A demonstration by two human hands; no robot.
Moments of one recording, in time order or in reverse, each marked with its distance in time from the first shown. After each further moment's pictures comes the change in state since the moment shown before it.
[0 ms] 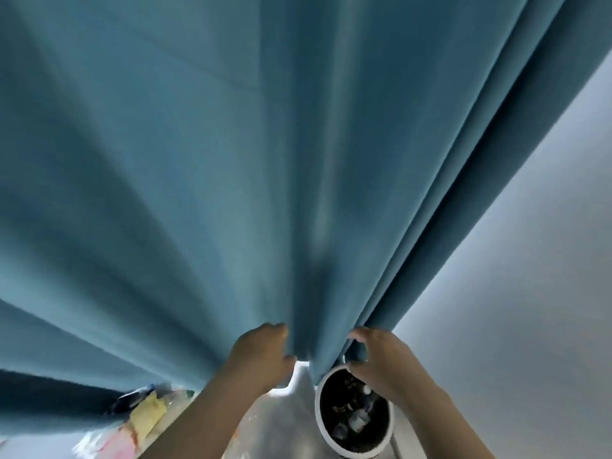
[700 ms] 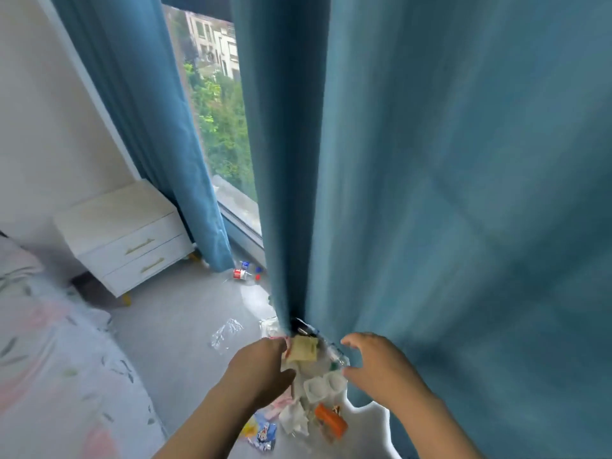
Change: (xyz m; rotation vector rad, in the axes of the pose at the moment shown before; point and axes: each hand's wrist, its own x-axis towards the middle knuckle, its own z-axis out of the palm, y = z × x) left_hand -0.286 -0.275 0.036 -0.420 0.246 -0.853; right_hand -0.035 -0.365 0.162 -0.363 -0.403 -0.850
